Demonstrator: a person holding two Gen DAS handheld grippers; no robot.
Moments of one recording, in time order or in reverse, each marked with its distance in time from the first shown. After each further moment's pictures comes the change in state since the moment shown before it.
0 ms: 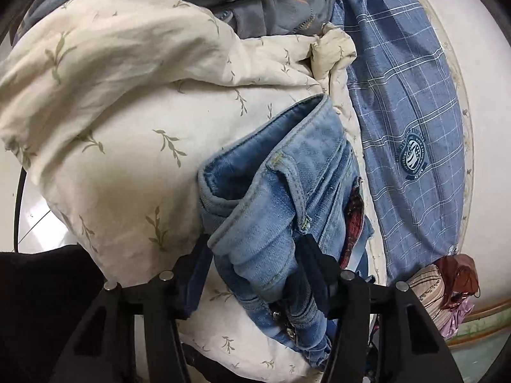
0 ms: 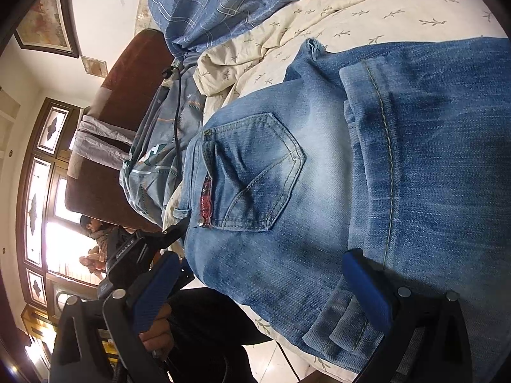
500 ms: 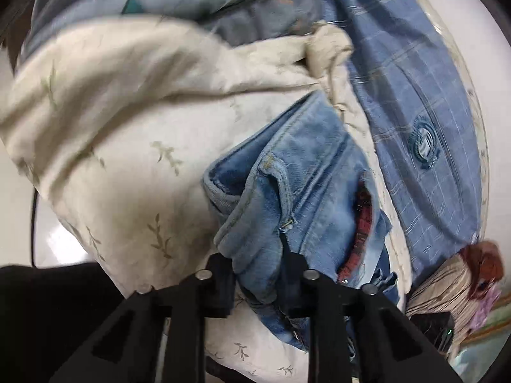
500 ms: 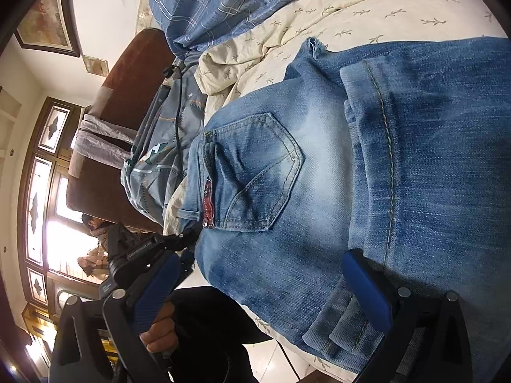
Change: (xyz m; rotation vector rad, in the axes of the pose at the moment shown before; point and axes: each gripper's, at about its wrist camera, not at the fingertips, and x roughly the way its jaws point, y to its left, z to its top) left arm -0.006 -0.024 -0.009 0.134 -0.073 0.106; right arm 0.000 0.000 0.001 -0.006 0.006 0.007
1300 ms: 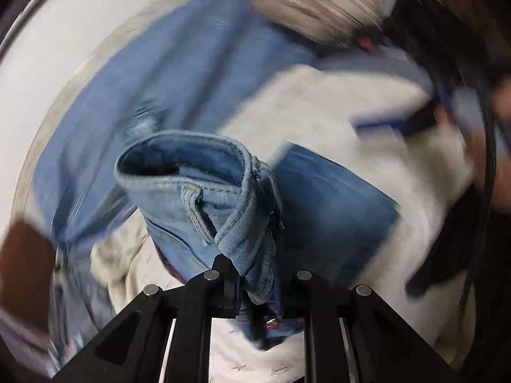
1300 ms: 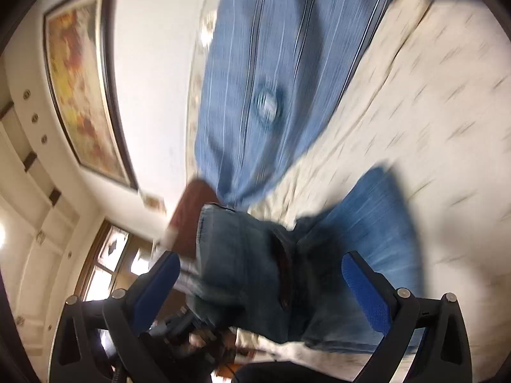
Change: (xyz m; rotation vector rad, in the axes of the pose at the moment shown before) left arm -0.010 -0.259 -0.226 1.791 -0.071 0.171; right arm -0.216 -0.070 -0.057 0.193 -0.664 0.269
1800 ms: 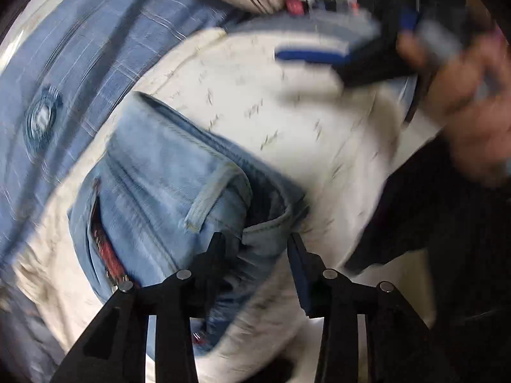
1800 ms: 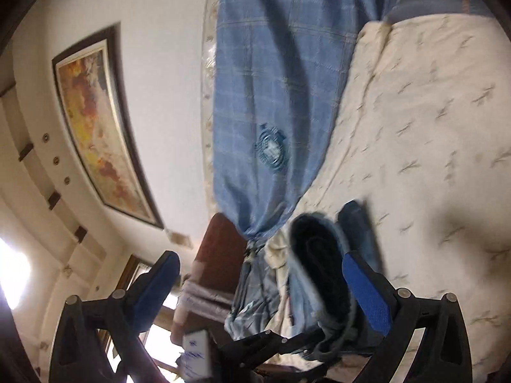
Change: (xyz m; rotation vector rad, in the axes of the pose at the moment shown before) left arm 0.030 -0.029 0.012 -0.042 0.084 -0.383; right arm -0.059 -0.033 0.016 0.094 -0.096 0.143
